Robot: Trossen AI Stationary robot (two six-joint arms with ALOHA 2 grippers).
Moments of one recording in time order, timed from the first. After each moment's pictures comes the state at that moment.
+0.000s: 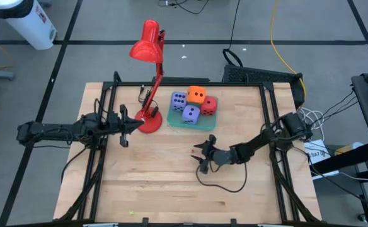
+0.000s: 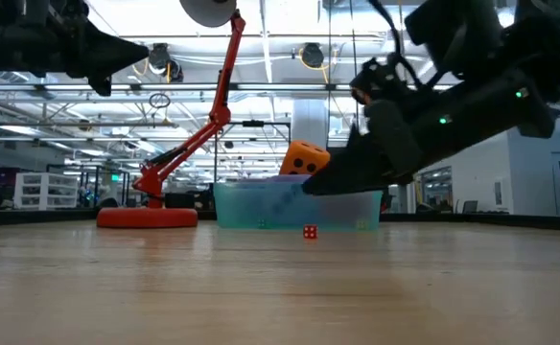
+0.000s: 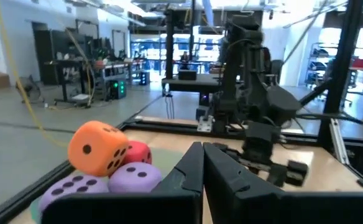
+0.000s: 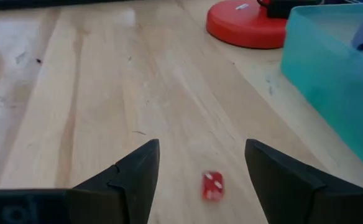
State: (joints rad) left arm 0.06 0.37 0.14 0.34 -0.06 -0.02; right arm 0.31 1.86 0.63 0.78 0.53 0.29
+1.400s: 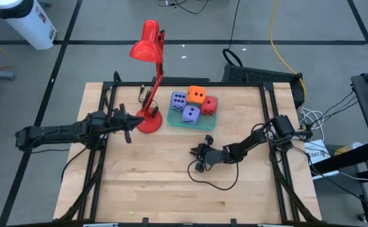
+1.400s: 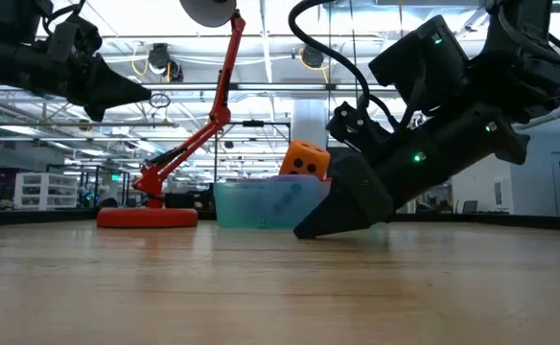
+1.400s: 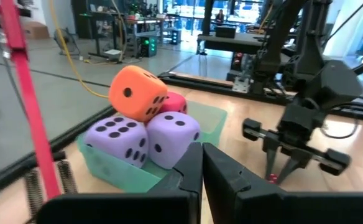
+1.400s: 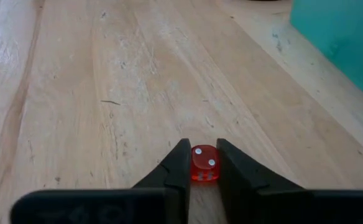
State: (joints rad) left arm 0.18 0.38 0.14 0.15 -0.08 -0.09; right arm 0.27 2.00 0.72 0.67 0.48 0.36
